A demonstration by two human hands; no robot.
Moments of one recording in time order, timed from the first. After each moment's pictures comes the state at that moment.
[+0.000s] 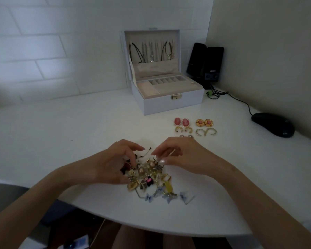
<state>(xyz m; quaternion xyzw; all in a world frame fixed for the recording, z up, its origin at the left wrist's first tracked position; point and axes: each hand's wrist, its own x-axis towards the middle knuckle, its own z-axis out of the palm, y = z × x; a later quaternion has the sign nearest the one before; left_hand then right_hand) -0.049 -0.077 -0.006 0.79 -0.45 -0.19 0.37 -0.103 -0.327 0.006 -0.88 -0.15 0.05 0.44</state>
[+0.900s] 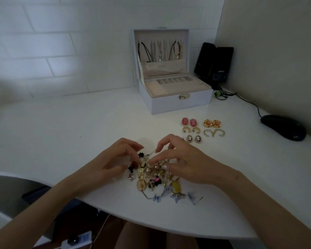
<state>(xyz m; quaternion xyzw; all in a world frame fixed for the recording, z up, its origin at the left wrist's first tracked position) -0.067 -0.071 -0.014 0.81 -0.37 -0.12 0.45 -0.106 -0.318 -0.004 -0.90 -0.27 0.01 0.35</state>
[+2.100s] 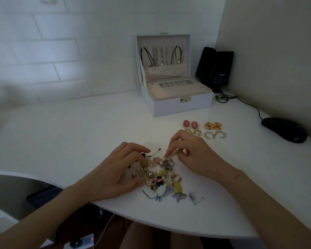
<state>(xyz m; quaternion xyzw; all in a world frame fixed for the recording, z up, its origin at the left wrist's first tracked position) -0.074 -0.080 -0.024 0.83 -0.49 0.10 0.23 -0.094 -0.329 -0.011 -0.91 -0.22 -0.11 0.33</state>
